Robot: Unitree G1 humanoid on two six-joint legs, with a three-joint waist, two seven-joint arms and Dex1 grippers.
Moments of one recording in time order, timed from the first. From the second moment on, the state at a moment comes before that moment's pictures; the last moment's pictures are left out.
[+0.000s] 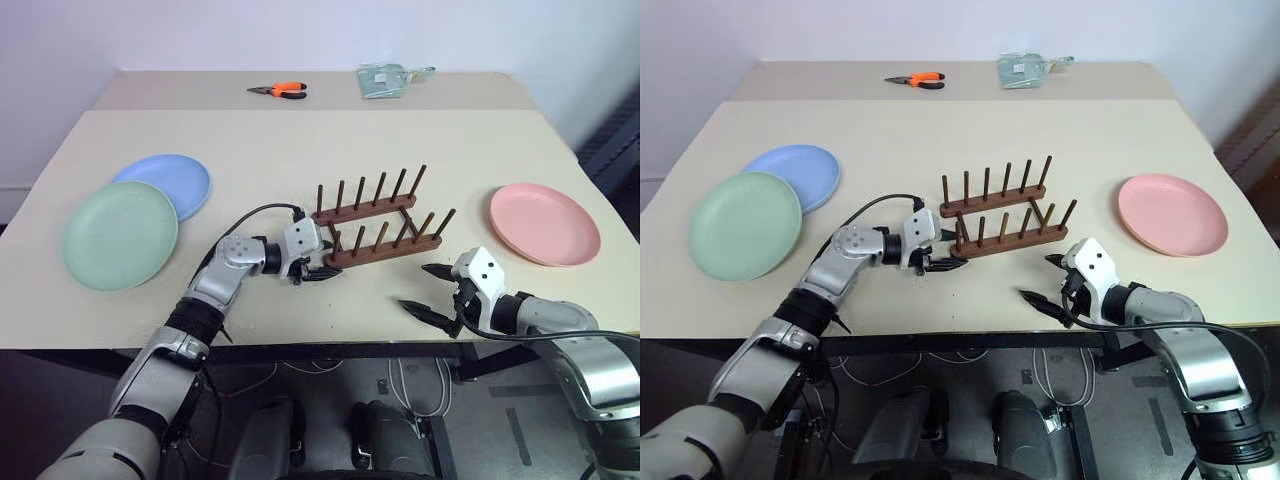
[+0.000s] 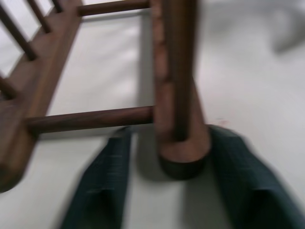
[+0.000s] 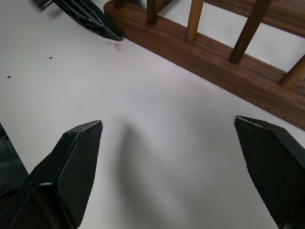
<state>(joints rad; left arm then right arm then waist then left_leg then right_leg) -0.71 0.34 -0.32 0.54 -0.05 -0.01 -0.99 -0.04 -0.72 -0.07 -0.31 0.36 0.50 0.77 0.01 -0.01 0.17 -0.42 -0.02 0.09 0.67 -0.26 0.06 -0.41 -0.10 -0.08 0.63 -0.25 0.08</state>
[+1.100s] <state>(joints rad) -0.65 0.27 -0.36 0.34 0.12 0.32 -0.43 -0.63 -0.49 0.13 0.51 -0.07 0.20 0.46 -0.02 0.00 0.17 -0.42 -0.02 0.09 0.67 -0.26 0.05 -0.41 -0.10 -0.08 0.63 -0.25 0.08</state>
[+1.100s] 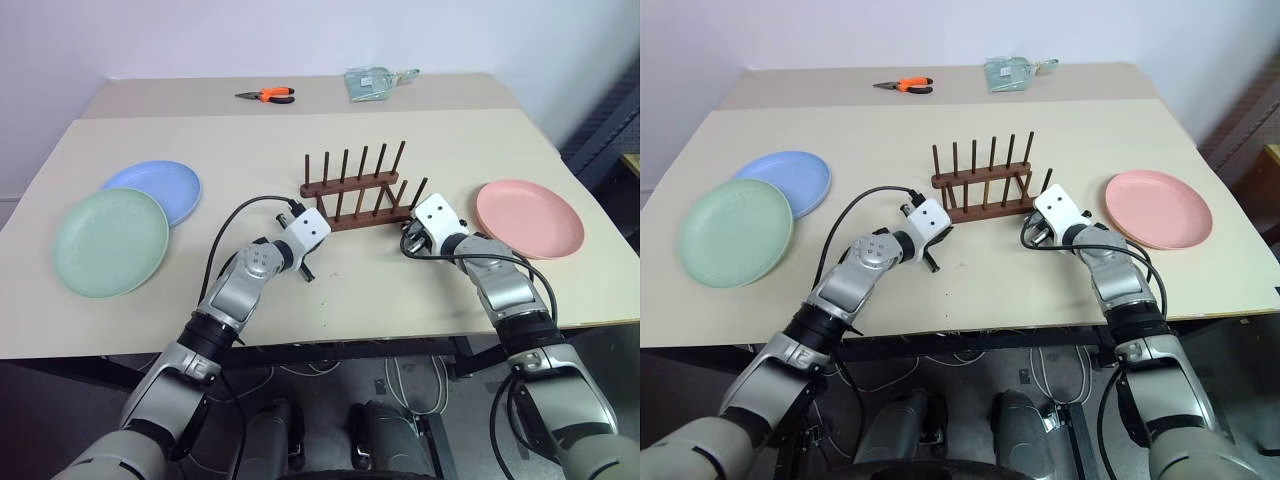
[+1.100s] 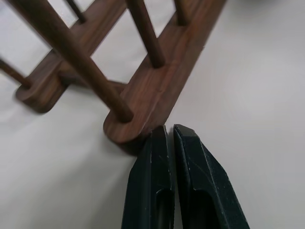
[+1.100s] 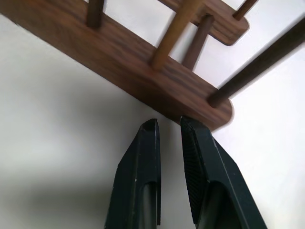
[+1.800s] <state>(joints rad) -0.45 0.36 -0.29 0.08 0.06 0.32 -0.56 -0.25 -0.84 -0.09 0.23 -0.08 0.27 0.56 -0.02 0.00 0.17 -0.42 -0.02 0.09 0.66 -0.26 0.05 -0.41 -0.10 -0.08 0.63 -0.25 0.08</state>
